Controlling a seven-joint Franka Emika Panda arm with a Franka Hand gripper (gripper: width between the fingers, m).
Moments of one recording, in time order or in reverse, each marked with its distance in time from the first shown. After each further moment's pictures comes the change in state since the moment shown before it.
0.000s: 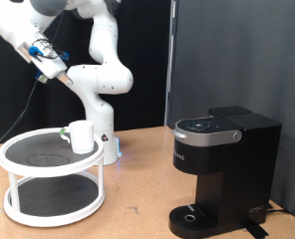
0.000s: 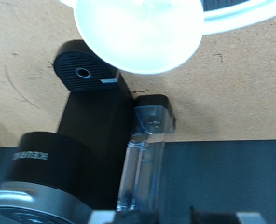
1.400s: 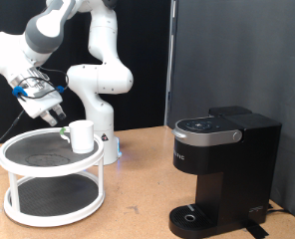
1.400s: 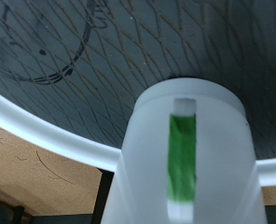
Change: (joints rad) arm 0.007 0.178 -0.043 -0.162 0.050 0.378 -0.102
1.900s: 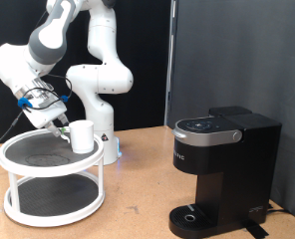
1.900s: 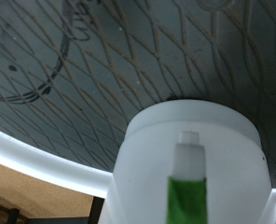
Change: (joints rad) arm 0.026 0.052 0.000 -0.034 0.057 0.059 -0.058
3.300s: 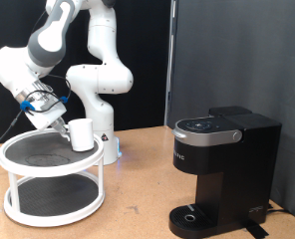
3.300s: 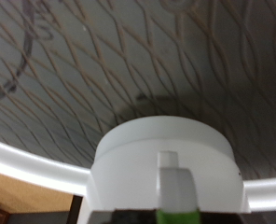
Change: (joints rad) arm -0.023 0.012 0.000 0.018 -0.026 -0.081 -0.014
